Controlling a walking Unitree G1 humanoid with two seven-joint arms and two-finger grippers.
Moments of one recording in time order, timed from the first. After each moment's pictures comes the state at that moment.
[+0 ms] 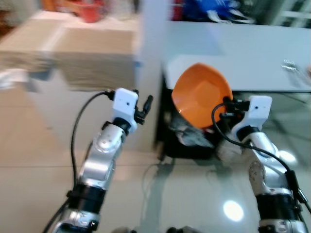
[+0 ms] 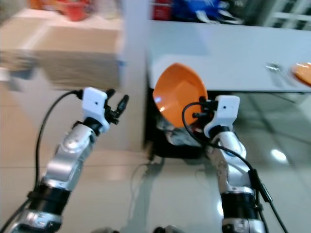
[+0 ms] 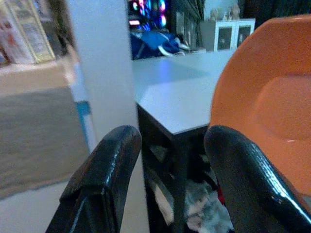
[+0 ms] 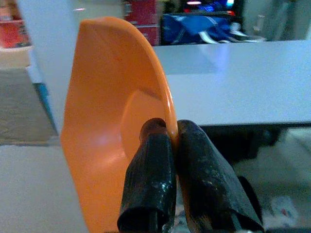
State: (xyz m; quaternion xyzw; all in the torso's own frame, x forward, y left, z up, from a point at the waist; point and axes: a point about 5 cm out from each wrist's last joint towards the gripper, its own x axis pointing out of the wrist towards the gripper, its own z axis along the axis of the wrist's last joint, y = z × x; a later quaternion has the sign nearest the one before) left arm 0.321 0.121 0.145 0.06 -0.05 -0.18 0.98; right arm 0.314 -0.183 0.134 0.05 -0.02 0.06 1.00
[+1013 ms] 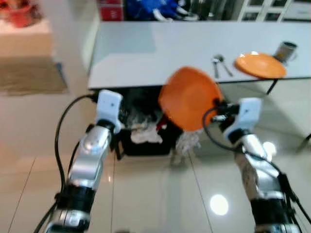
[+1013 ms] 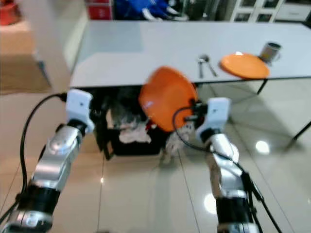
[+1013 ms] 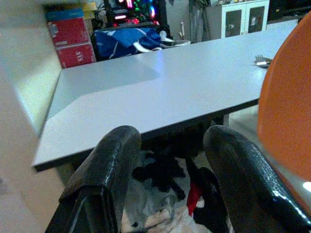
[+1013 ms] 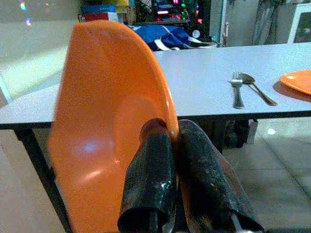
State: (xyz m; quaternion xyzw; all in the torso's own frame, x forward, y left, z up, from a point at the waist) left arm 0.325 0.145 0.139 0.09 -0.03 -0.11 0.99; right arm 0.308 -0.170 0.132 0.04 -0.03 0.09 0.99
